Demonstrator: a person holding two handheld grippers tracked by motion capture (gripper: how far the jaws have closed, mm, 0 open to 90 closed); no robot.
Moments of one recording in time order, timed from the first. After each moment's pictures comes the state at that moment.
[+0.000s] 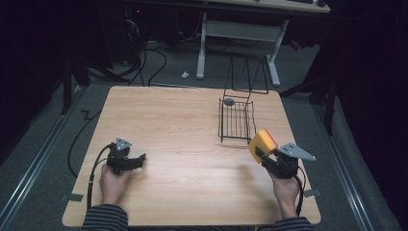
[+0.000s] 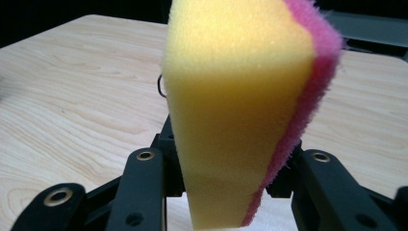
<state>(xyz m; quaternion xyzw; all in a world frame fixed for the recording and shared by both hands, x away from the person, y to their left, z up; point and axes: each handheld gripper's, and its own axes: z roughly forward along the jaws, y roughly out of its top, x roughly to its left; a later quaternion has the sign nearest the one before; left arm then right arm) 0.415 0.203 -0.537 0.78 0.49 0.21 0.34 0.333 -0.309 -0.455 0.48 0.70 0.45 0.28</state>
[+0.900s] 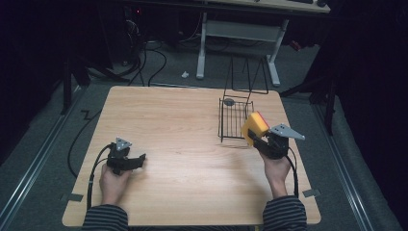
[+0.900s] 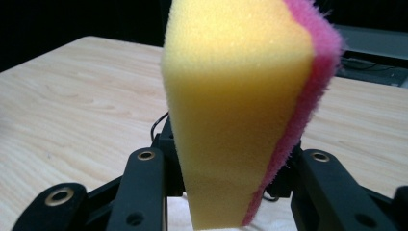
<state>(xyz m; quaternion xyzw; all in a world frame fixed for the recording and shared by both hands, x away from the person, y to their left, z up) 0.415 0.203 -0.537 0.78 0.49 0.21 0.34 0.386 -0.291 -0.439 0.48 0.69 0.46 0.29</state>
